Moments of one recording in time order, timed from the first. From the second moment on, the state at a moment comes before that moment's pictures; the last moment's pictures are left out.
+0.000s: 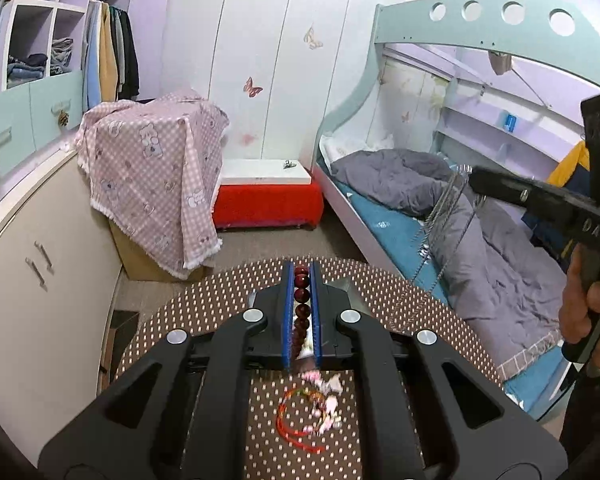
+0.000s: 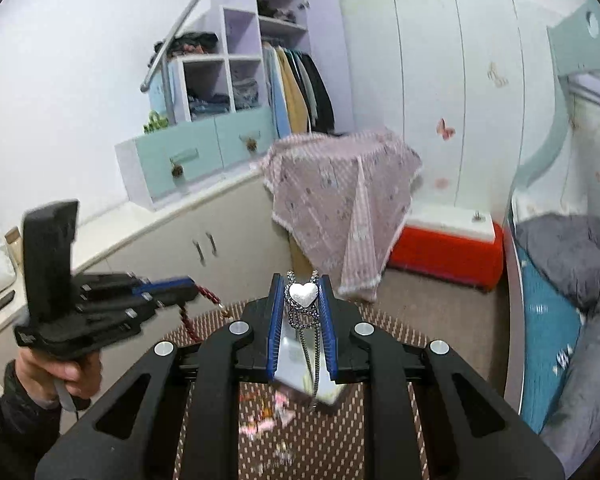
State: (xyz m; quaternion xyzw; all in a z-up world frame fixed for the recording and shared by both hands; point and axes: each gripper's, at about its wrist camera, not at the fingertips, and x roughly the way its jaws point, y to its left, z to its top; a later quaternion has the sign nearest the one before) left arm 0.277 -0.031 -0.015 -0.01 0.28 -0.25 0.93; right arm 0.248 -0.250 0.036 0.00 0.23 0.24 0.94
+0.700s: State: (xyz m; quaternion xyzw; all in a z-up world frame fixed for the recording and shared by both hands) left arm 0.328 -0.030 -0.067 -0.01 0.34 -0.14 0.93; right arm 0.327 -0.258 -0.067 0.07 0.36 0.17 0.92
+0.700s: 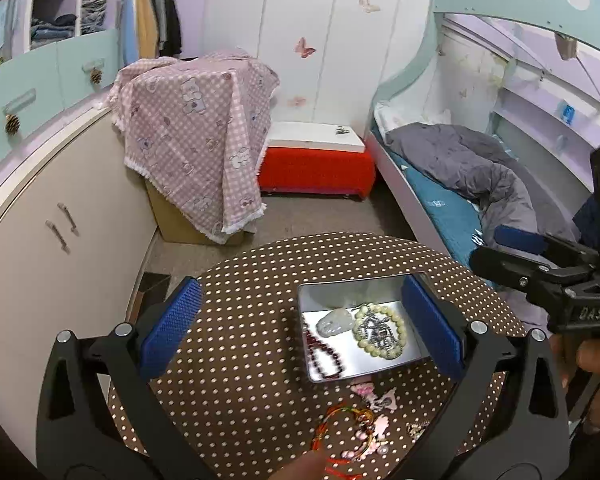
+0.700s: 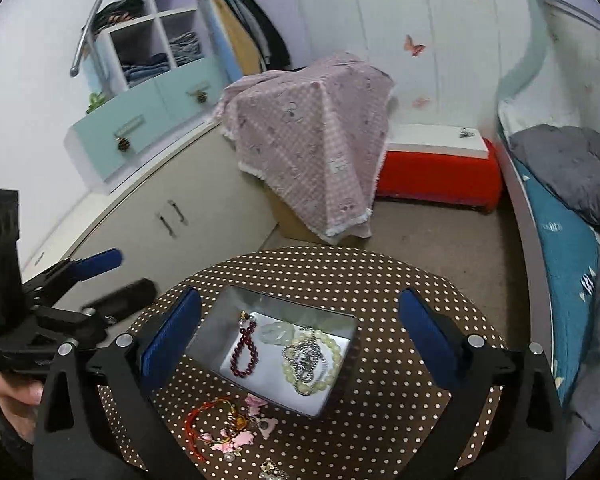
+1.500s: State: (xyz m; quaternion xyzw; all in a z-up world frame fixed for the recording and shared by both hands) left arm 0.255 0.005 -0.036 -0.01 0.26 -0.08 0.96; right arm 0.260 -0.259 -0.030 0.07 0.29 0.13 0.95
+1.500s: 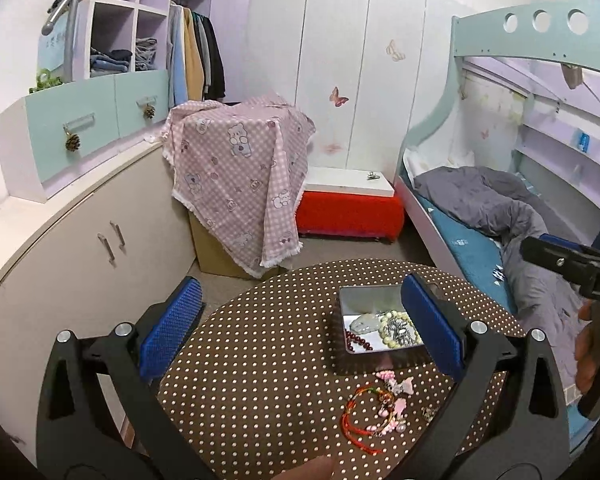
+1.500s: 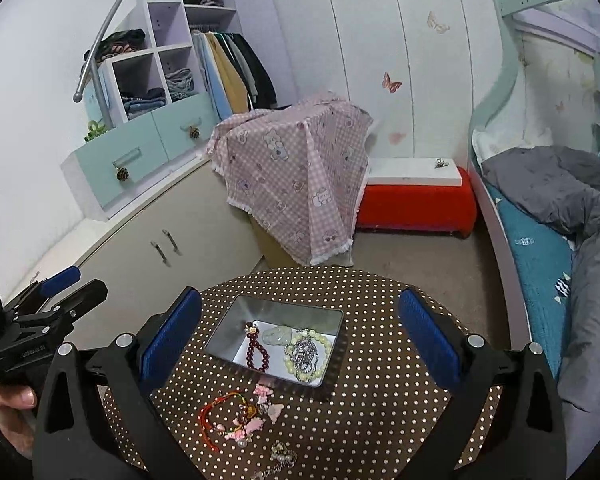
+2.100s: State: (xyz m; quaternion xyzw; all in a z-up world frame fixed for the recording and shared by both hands) left arm 0.223 0.004 -0.096 0.01 0.31 -0.10 0.94; right arm 0.211 -0.257 -0.083 0.06 0.33 0.10 0.93
